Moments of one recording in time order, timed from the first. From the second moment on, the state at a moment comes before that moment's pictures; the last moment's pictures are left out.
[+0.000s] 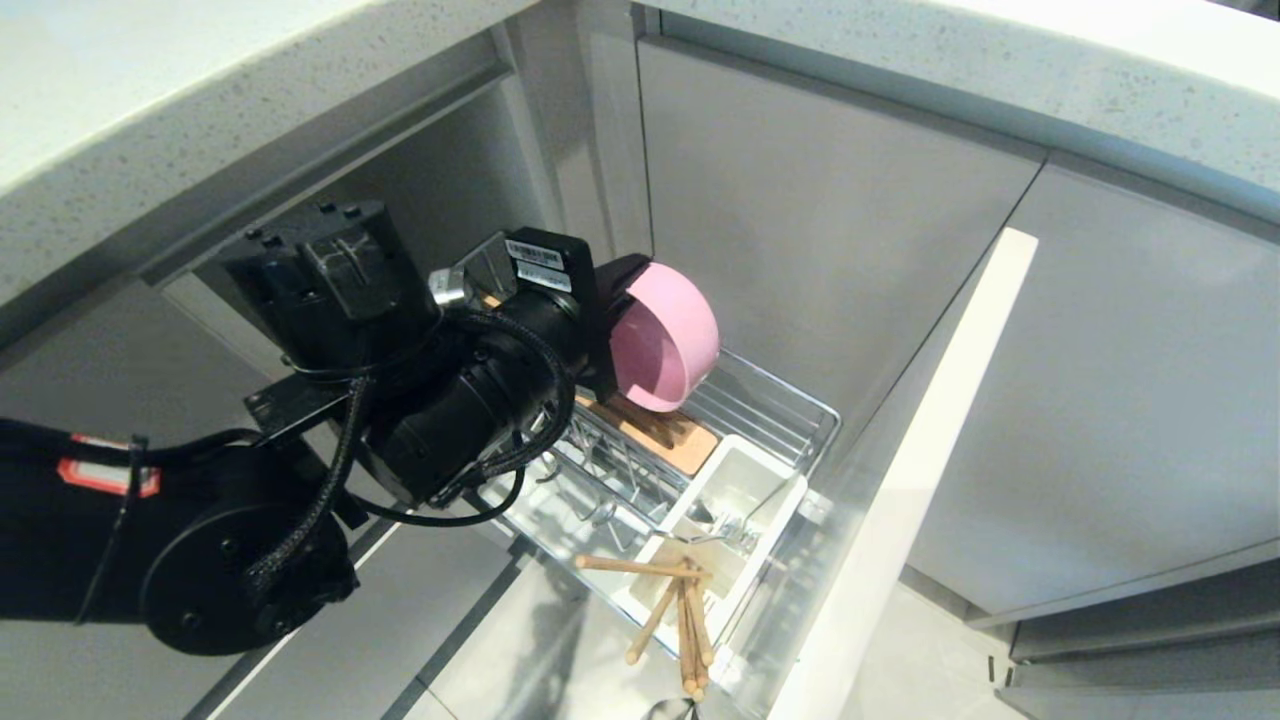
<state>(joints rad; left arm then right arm) -0.74 1.68 -0.89 -0.99 0.11 -1.43 0.01 0.00 0.00 0.00 0.00 0.03</state>
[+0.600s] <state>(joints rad) -0.70 1.76 -0.83 -1.18 0.04 -1.43 0.01 0.00 0.00 0.00 0.00 0.03</state>
